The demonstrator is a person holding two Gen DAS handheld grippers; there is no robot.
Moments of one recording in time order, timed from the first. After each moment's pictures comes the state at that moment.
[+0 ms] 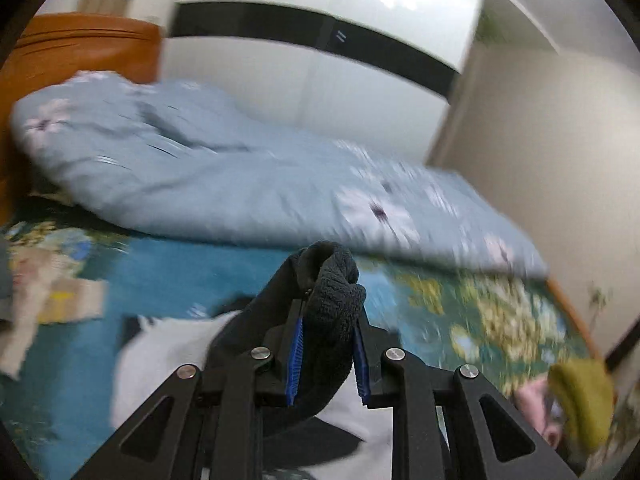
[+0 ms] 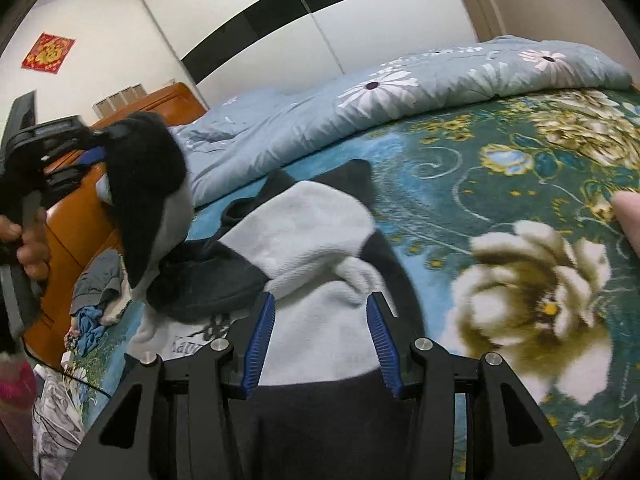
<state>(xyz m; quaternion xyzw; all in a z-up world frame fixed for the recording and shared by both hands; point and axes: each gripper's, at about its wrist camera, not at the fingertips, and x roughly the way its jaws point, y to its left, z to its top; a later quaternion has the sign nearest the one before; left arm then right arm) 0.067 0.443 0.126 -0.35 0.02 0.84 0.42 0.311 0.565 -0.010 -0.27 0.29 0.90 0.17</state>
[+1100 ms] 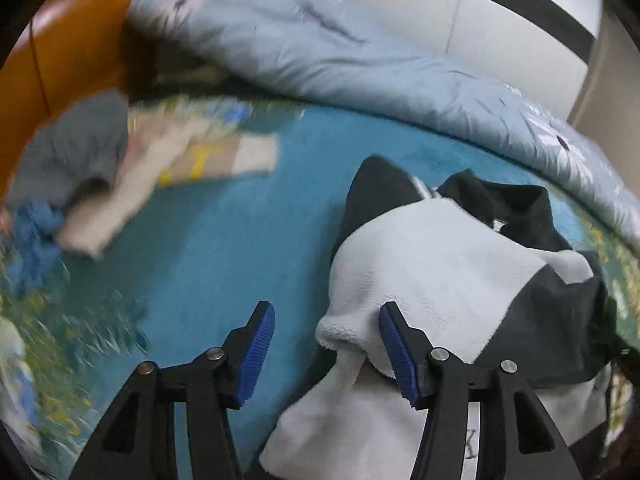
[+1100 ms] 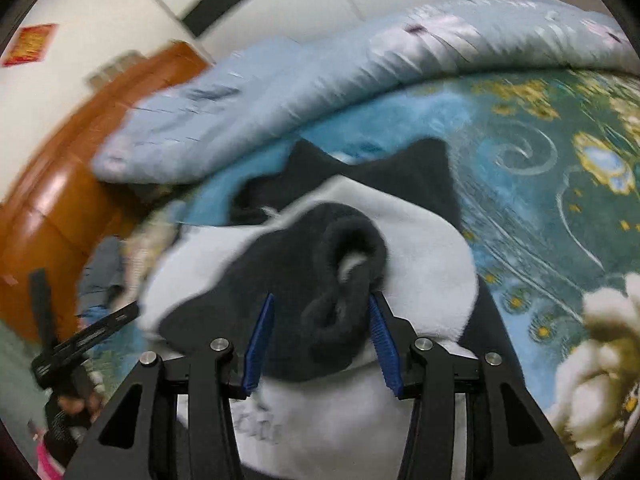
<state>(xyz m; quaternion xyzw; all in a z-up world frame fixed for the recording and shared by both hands) 0.009 0.300 -0.010 -0.47 0.03 0.86 0.19 0.183 0.588 -0.027 -0.37 0.32 0.86 0.12</state>
